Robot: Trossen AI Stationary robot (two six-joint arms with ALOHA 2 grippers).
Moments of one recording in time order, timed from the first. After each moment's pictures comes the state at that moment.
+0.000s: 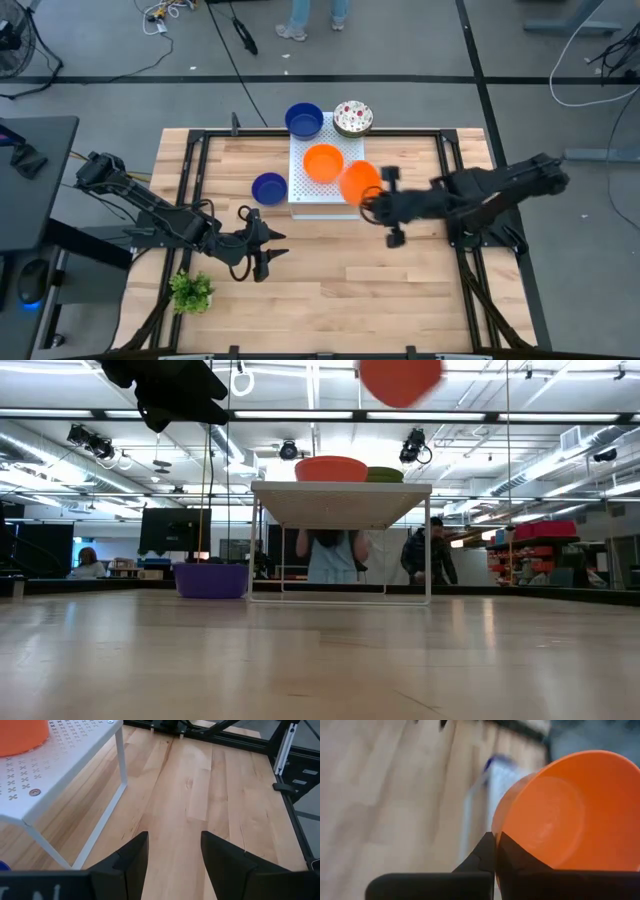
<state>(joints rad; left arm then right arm) -0.51 1.21 0.76 -0.12 -0.58 -0.50 0.28 1.37 1.48 -0.93 0.43 -0.18</state>
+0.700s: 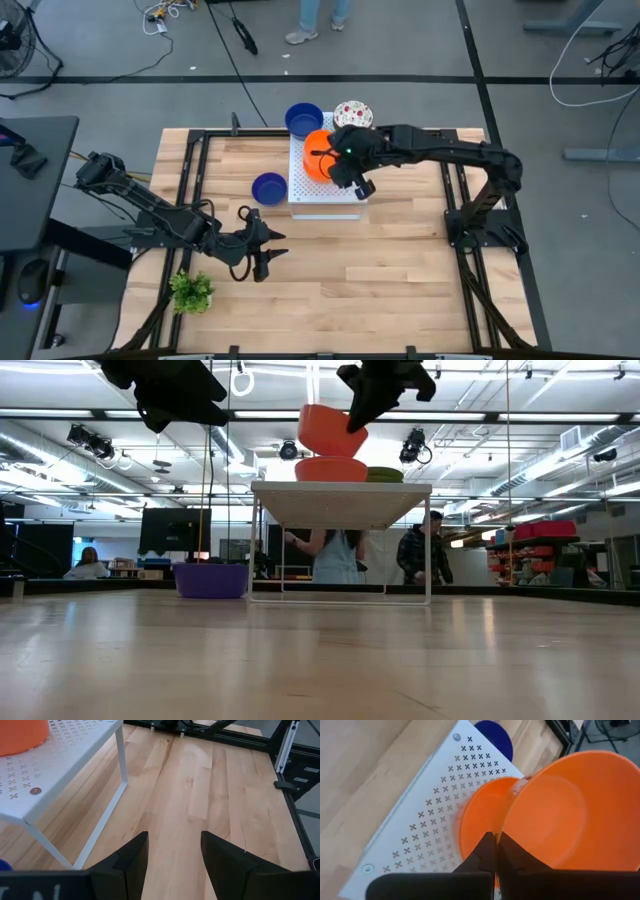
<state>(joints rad) -0.51 1.21 0.76 -0.13 -0.58 -0.50 -0.16 1.71 1.76 -1.00 0.10 -0.86</state>
